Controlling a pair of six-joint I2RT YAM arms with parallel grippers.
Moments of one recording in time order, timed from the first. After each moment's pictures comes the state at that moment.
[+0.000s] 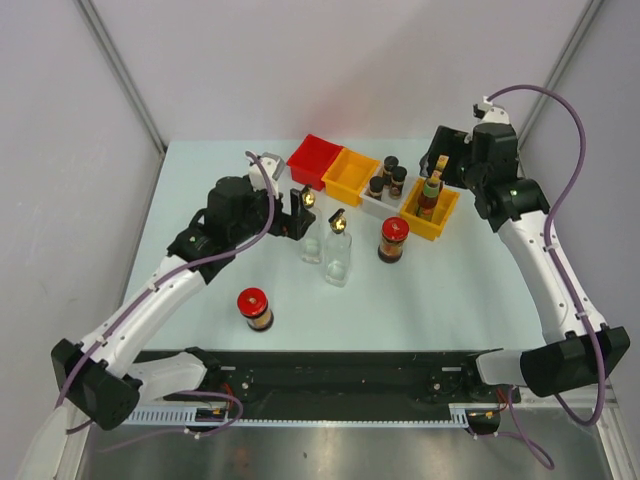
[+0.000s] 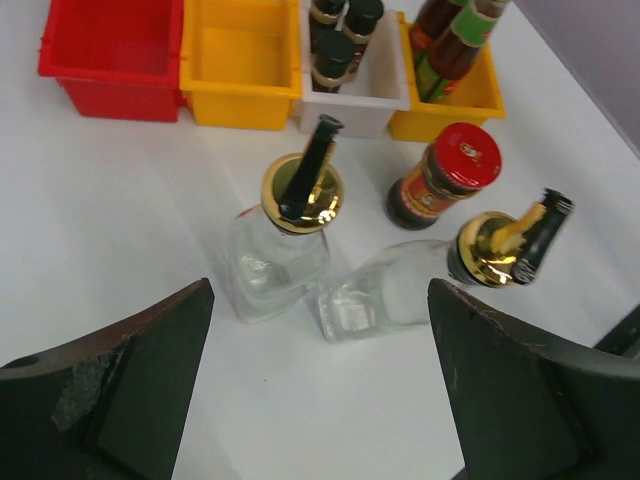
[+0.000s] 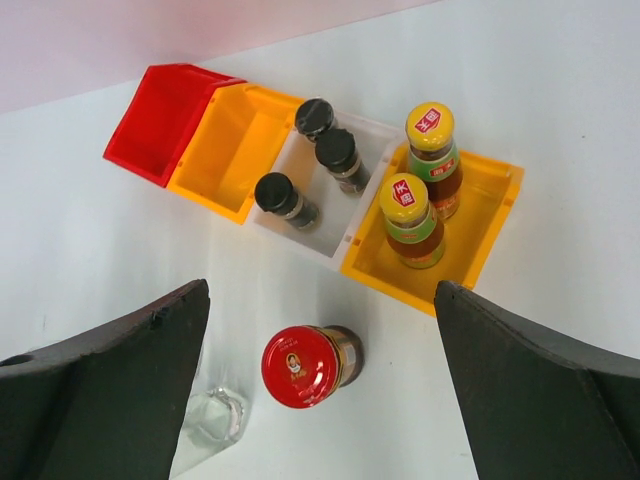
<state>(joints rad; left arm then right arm) -0.55 1.12 1.09 -0.32 0.12 -0.21 0.23 1.33 1.48 -0.57 0.11 0.37</state>
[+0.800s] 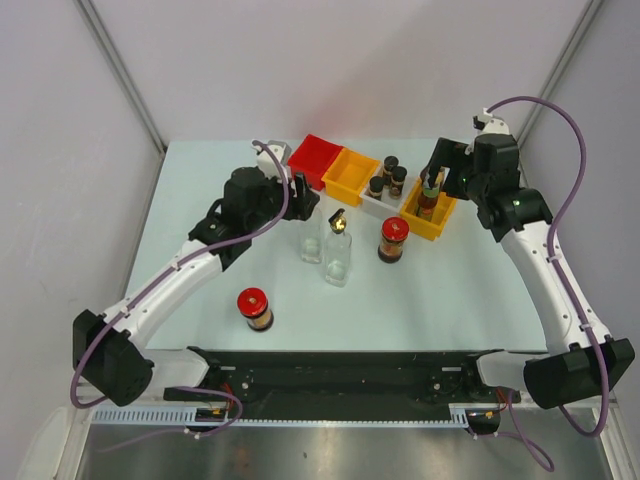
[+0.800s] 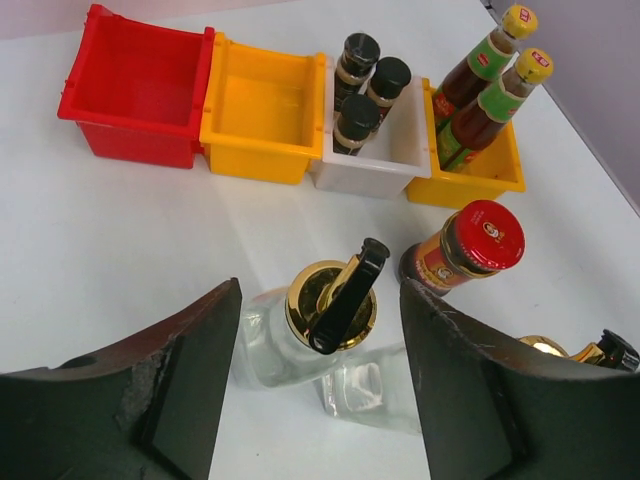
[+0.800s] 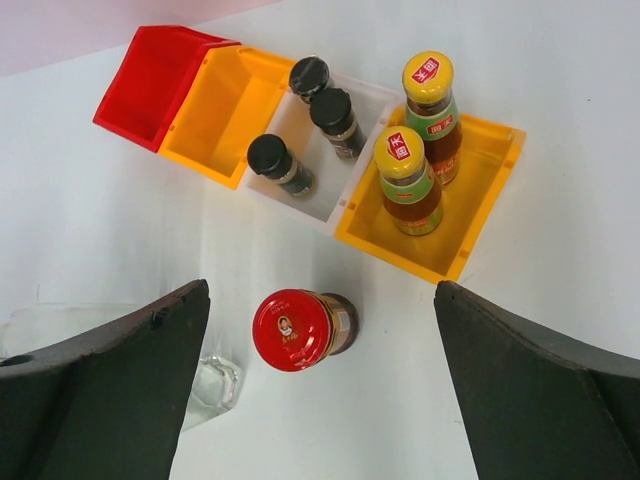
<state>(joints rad) -0.55 1.27 1.11 -0.14 0.02 -0.27 0.23 1.26 1.40 -0.61 0.09 0.37</state>
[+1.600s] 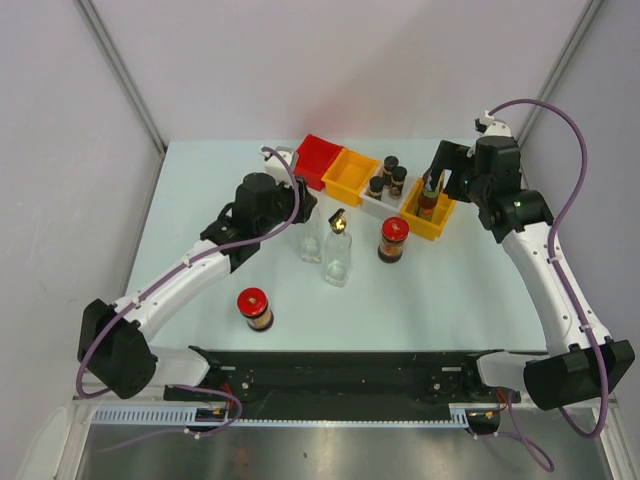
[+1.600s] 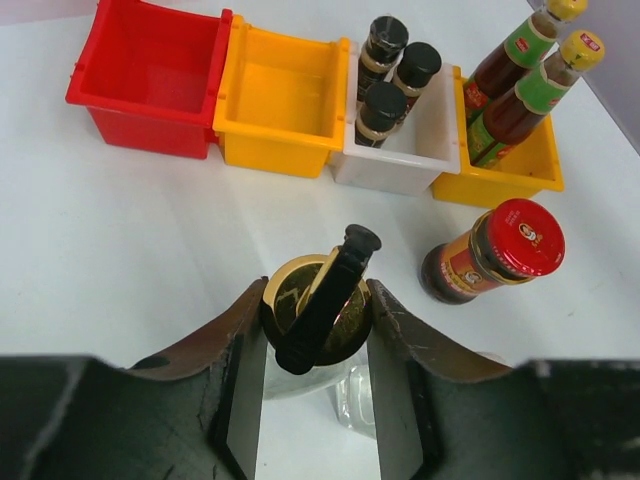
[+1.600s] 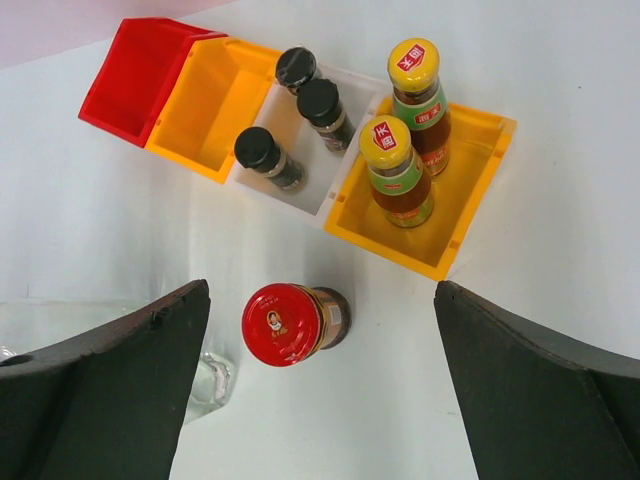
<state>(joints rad) -0.59 1.31 1.06 -0.07 -0.05 -0.26 0.22 1.25 1.39 -0.62 0.09 0.37</state>
